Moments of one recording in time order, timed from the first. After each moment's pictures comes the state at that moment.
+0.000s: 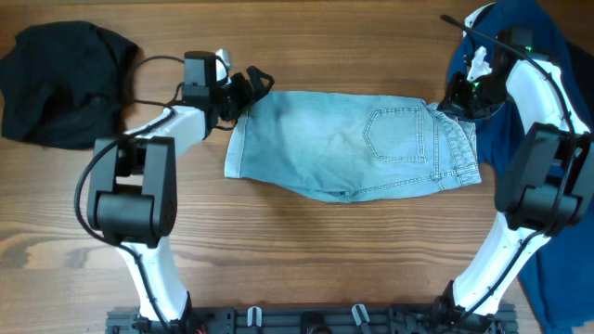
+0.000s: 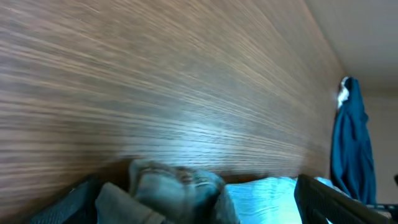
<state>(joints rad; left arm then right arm) -0.13 2.10 1.21 0.09 0.49 -0.69 -0.23 2.16 1.68 -0.97 -0.35 0.13</state>
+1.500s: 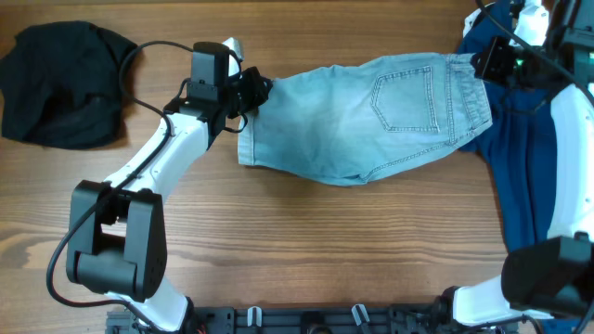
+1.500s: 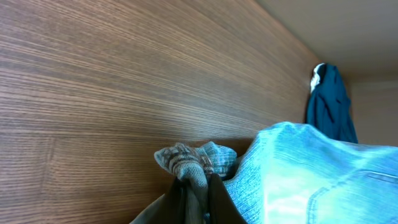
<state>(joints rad) -0.23 1.80 1.18 -0.12 0.36 -0.67 -0.22 1.68 1.69 -0.97 -0.35 0.08</state>
